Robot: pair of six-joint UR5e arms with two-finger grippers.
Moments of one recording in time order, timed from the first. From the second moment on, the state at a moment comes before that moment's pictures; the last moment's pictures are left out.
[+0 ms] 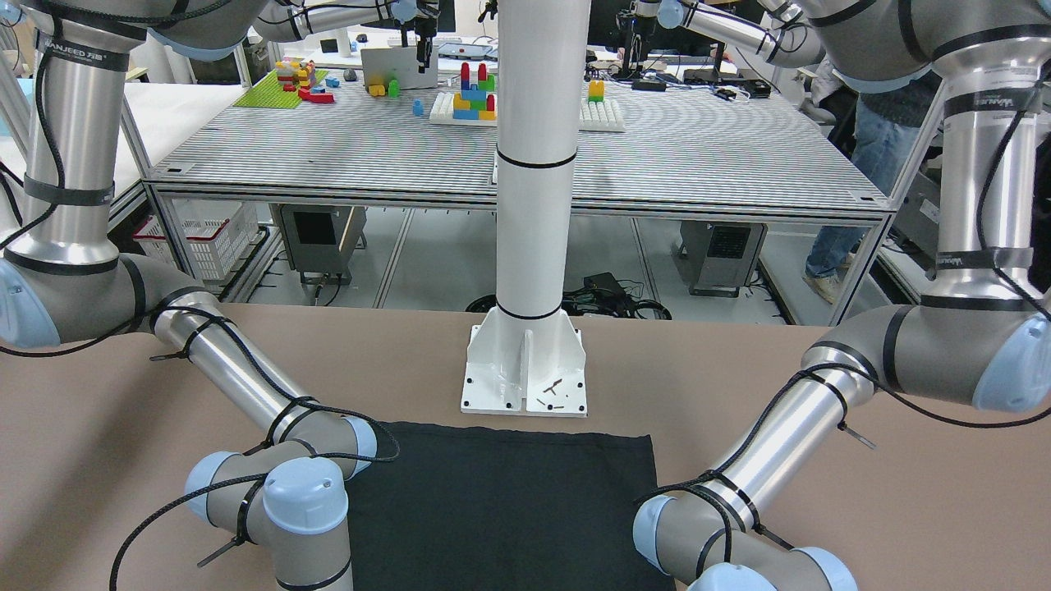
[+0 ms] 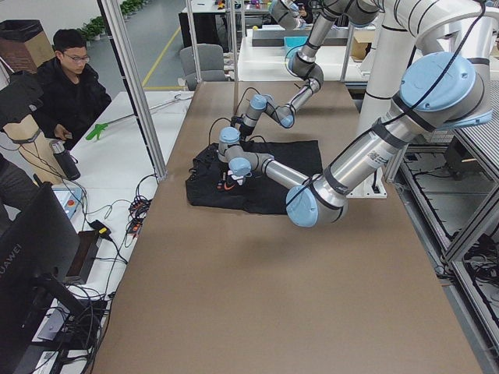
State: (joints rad) left arm -0.80 -2.49 -1.10 -2.10 -1.99 -1.20; right arm 0.71 -0.96 1.43 -1.11 1.68 1.19
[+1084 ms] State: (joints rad) left arm -0.39 -1.94 -2.02 -1.84 -1.65 -1.74; right arm 0.34 -1.42 2.04 -1.33 1.49 1.67
